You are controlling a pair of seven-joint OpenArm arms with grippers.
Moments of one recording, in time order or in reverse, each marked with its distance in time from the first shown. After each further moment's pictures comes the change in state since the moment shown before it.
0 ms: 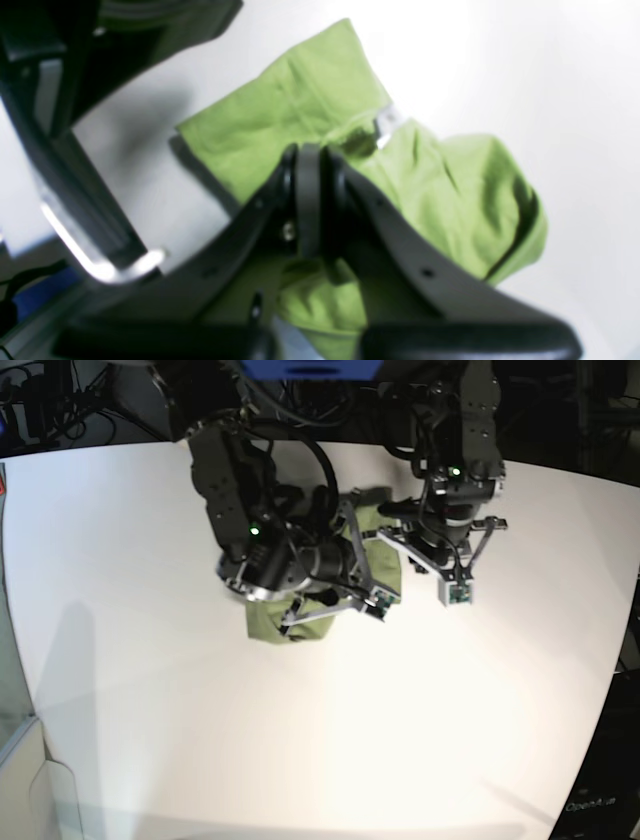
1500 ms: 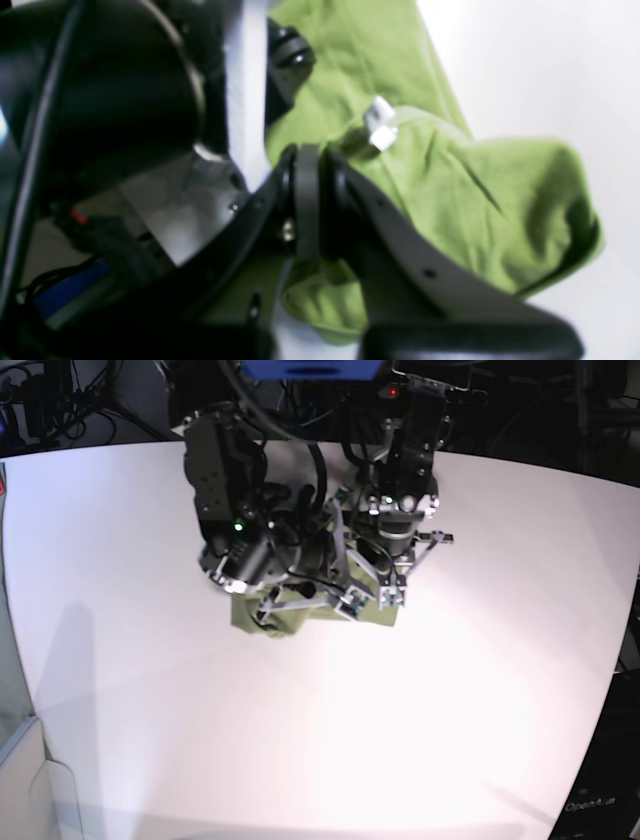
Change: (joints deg) left arm -6.3 3.4 6.8 -24.5 4.3 1.0 -11.5; right arm -3.2 -1.1 5.9 -0.2 -0.4 0.0 -0.4
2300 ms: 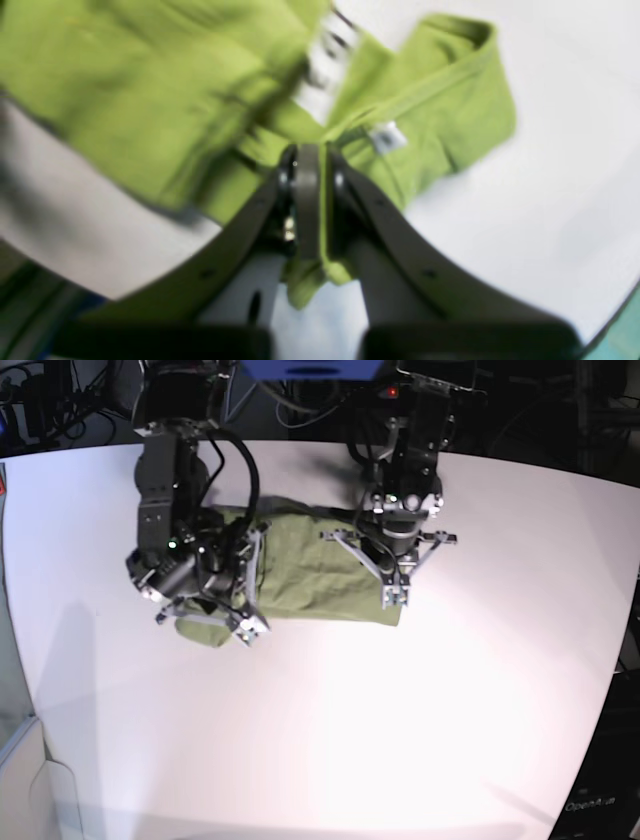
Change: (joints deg) left arm 0.2 -1.2 0.1 0.2 -0.4 -0.2 -0.2; right arm 0.6 2.3 15.7 0.0 -8.2 0.0 0.2
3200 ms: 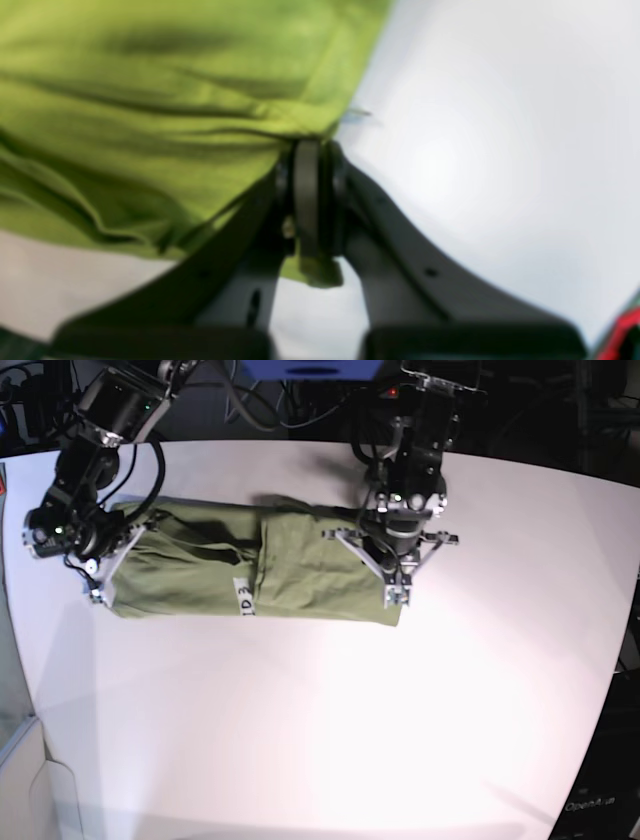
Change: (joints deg) left arm 0.2 -0.9 0.0 0.2 -1.0 -0.4 -0.3; right arm 0.1 6.3 35.3 -14.0 0.4 0.0 7.0
